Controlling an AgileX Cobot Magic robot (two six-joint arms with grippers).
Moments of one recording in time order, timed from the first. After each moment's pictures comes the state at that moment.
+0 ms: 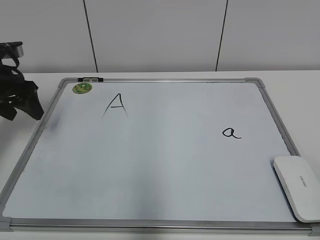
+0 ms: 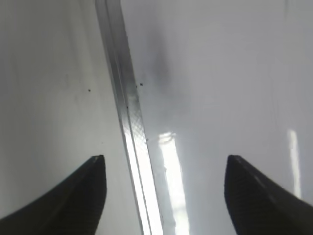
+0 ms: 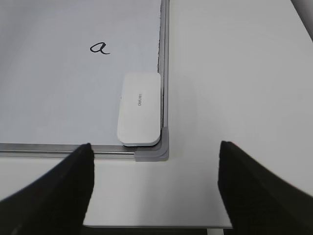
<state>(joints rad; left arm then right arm) 0.01 1.91 -1.38 -0.26 0.91 0.26 0.00 -0.02 -0.49 0.02 1.14 -0.03</state>
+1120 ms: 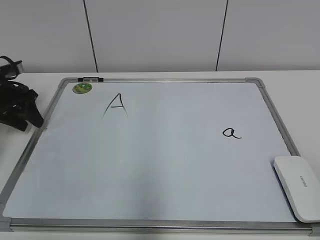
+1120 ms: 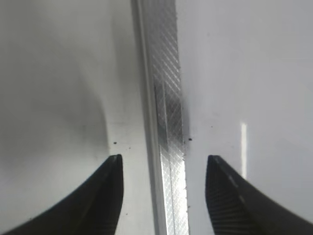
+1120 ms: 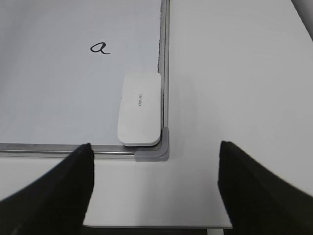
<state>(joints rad) 0.13 2.18 -1.56 -0.46 0.99 0.42 0.00 -0.02 -0.49 0.02 1.14 -0.03</state>
